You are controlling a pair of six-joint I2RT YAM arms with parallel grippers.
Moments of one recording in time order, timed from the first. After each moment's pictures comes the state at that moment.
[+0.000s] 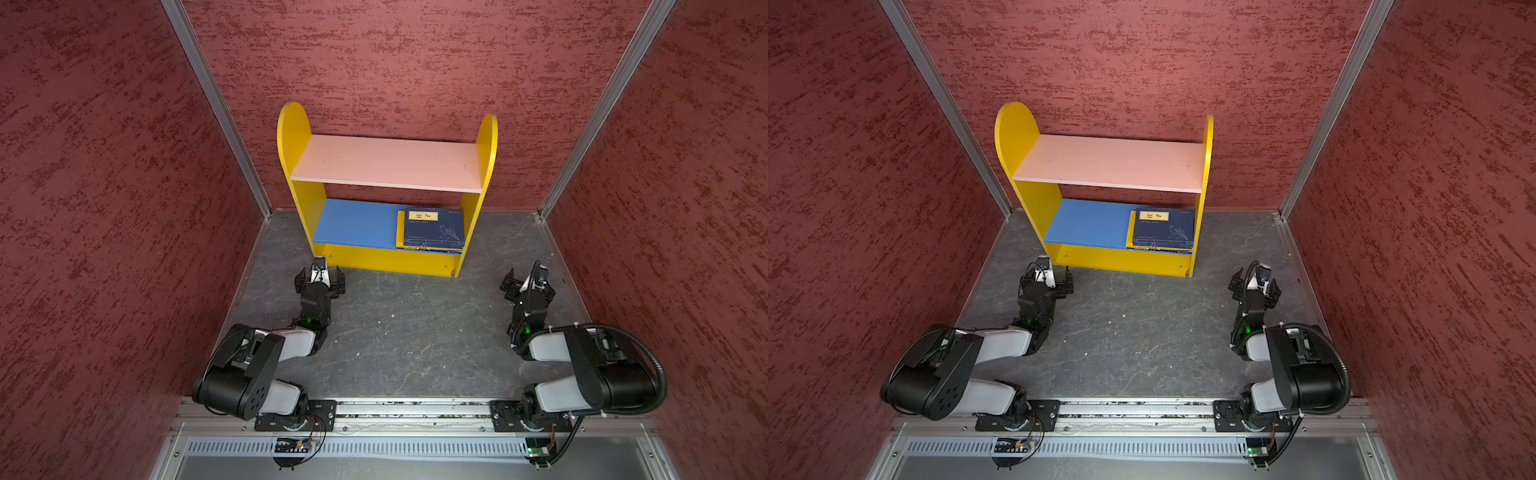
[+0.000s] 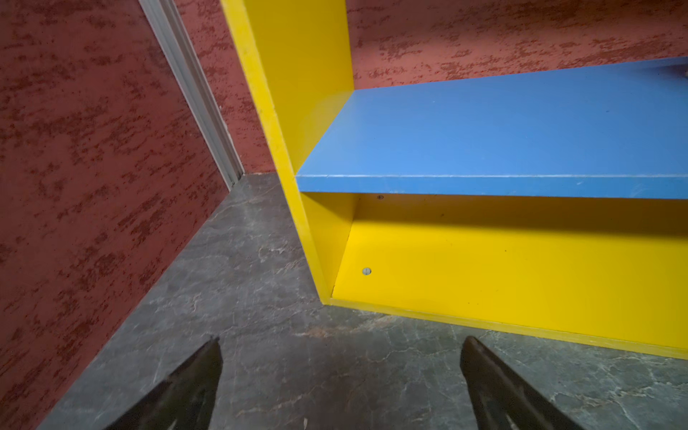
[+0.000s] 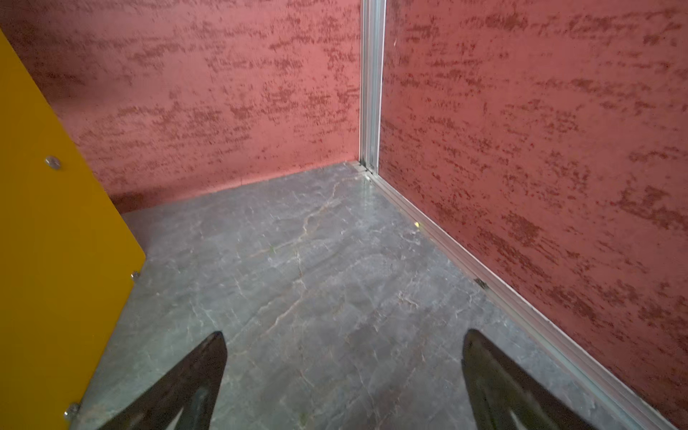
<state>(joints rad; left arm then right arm) -0.27 1.45 0.31 0.96 -0.44 0.08 0.05 1.46 0.22 1.11 0.46 0.12</state>
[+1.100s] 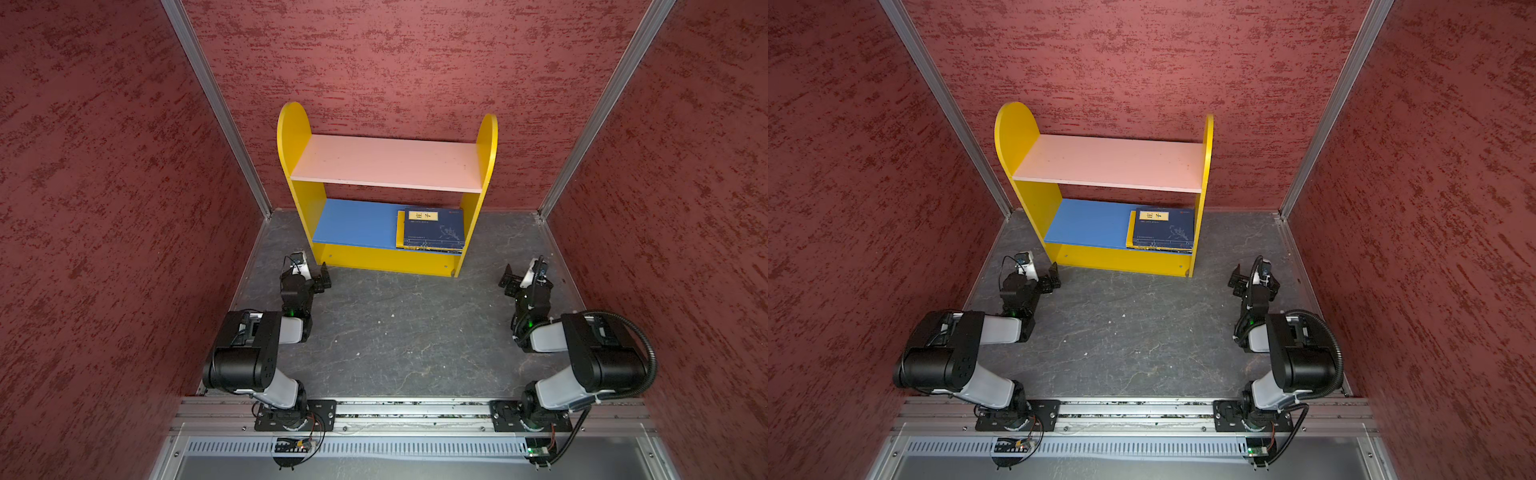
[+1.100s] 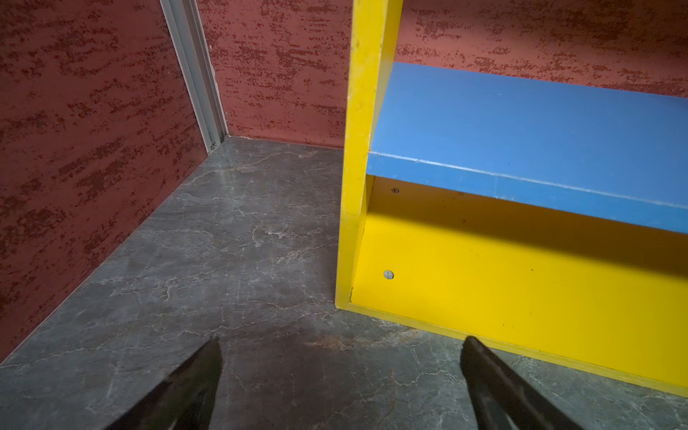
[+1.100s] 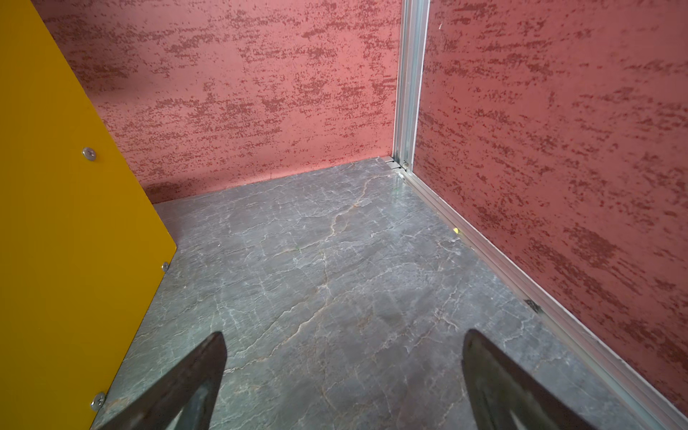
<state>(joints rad) 0.01 1.54 0.36 0.93 -0.10 -0.09 -0.03 1.54 0.27 1.13 0.26 0.13</state>
